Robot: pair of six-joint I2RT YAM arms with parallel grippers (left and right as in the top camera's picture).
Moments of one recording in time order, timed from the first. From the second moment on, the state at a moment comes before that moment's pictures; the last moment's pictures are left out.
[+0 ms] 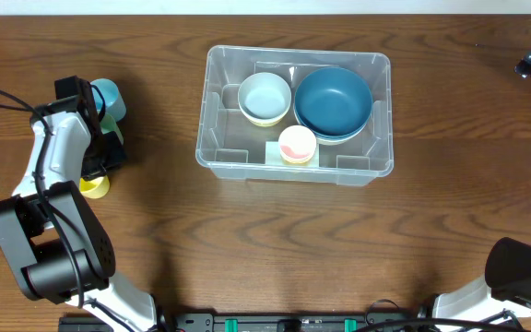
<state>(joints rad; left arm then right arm) 0.29 1.84 1.31 -0.97 -0.16 -0.20 -0.35 1.78 2.16 -1.41 0.13 0.33</state>
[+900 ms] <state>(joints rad) 0.10 1.61 1.30 -1.08 0.04 -0.13 -0.35 1.78 2.16 -1.41 0.13 0.33</state>
